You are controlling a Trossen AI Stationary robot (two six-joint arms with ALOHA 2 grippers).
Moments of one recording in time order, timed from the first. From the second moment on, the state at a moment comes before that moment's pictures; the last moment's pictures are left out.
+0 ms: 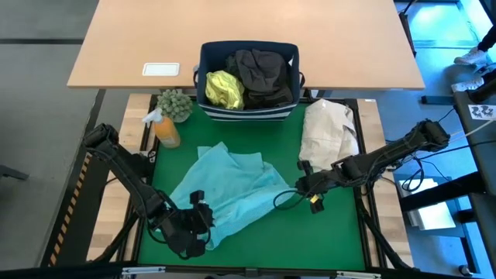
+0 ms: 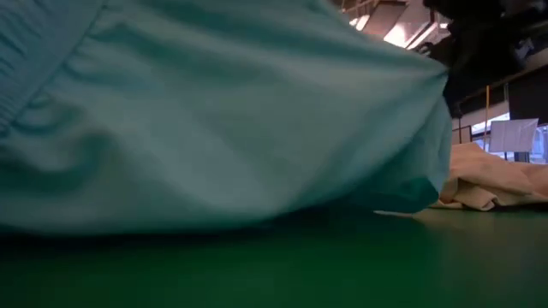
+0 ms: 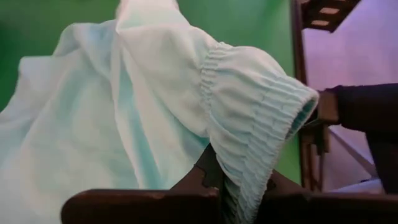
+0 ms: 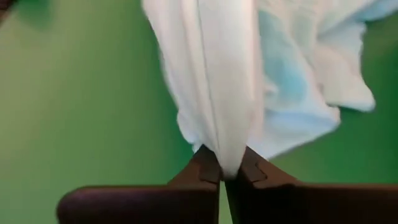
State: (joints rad) left arm -0.76 1.57 1.30 -0.70 -0.54 -0.78; right arm 0.40 1.22 0.75 -0.42 0.17 0.02
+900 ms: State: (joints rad) left arm -0.67 1.57 1.30 -1.00 -0.50 -0.96; right arm 0.56 1.62 0.75 -0.20 0.44 0.31
